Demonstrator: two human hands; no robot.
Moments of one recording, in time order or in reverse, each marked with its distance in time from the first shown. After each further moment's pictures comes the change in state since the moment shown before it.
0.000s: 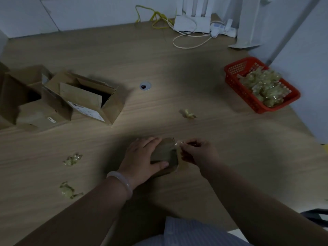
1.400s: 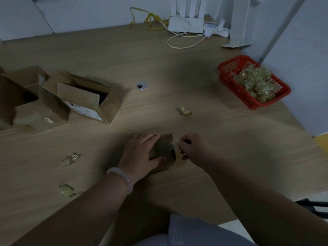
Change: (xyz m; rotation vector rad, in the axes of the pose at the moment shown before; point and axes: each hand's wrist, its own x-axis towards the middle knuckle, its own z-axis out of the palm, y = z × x) left_hand 0.001 -0.011 0.012 0.074 0.083 0.075; right_hand -0.006 -0.005 -0.001 -0.639 -0.063 -0.190
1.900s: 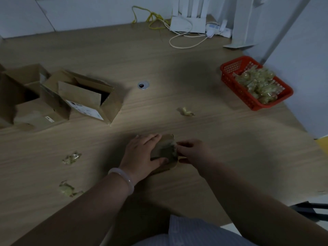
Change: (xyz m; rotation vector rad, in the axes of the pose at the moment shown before) left_hand 0.000 -0.002 0.002 -0.011 0.006 0.015; right_hand 0.000 0.013 0.014 0.338 -0.029 0.137
